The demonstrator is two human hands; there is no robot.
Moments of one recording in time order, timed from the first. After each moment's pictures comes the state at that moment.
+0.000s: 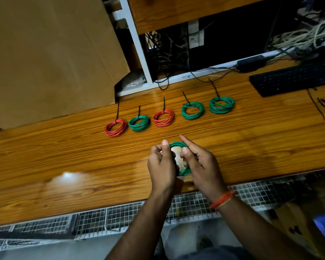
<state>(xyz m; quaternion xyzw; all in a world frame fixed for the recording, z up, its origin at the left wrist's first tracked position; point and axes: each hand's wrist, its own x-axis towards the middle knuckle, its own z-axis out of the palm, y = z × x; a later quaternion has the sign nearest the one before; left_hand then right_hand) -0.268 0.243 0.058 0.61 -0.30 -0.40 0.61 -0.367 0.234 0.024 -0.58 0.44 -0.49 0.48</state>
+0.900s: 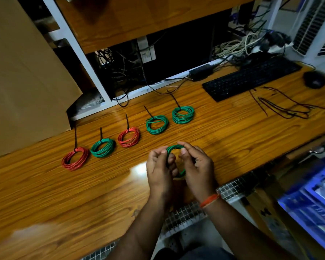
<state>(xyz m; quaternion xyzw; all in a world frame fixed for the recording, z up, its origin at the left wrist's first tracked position) -0.314 0.195 0.058 0.45 -0.26 -0.62 0.58 -0.402 0.204 0.016 -0.47 0.57 -0.61 0.30</state>
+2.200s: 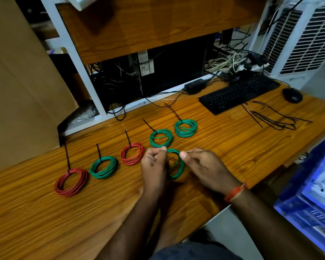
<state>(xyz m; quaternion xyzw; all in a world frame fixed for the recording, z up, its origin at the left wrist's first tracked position) -0.250 0.121 0.047 0.44 -0.39 -0.59 0.55 -0.407 0.162 0.069 -0.66 0.60 -0.35 0.29</state>
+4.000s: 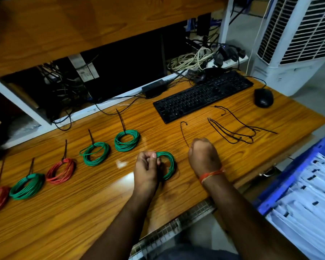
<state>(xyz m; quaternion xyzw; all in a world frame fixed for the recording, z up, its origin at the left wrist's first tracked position) -0.471 0.087 -0.042 0.50 -0.46 -0.53 0.52 -0.649 0.081 0.017 -0.53 0.84 -0.05 0.14</state>
